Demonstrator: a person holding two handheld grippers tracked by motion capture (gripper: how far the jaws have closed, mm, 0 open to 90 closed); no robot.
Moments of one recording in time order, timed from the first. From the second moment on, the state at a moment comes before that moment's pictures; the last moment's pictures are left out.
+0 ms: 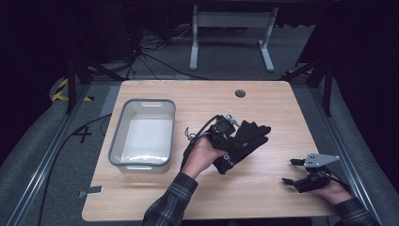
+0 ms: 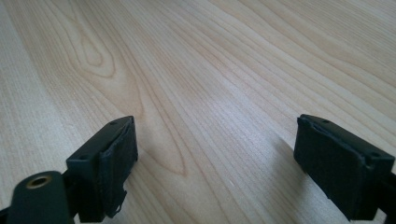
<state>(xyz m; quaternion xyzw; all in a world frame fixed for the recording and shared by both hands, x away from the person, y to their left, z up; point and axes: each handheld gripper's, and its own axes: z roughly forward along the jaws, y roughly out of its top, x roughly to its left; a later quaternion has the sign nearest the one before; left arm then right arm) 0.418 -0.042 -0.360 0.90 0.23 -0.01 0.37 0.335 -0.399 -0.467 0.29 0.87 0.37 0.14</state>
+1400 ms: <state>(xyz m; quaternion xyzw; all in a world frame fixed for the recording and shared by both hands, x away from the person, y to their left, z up) 0.430 0.069 -0.327 0.86 0.33 0.06 0.38 0.335 -0.399 -0.468 0.30 0.87 0.37 0.14</state>
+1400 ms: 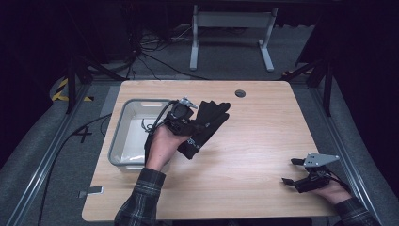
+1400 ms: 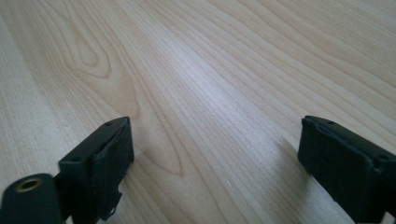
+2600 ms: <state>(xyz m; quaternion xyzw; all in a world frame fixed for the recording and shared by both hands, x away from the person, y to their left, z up) 0.424 0.191 -0.335 0.79 0.46 0.12 0.38 0.337 -0.398 -0.469 0.32 0.87 0.35 0.14</state>
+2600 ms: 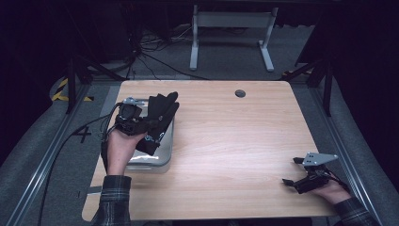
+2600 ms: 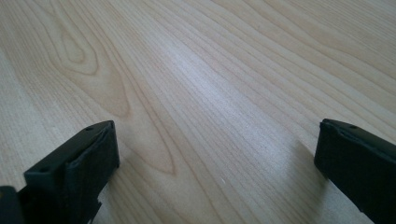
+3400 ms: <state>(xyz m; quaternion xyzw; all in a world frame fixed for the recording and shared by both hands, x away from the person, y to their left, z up) 0.451 0.205 -0.391 0.79 0.51 0.09 0.34 0.337 -0.398 -0.469 0.31 0.87 0.35 0.14</state>
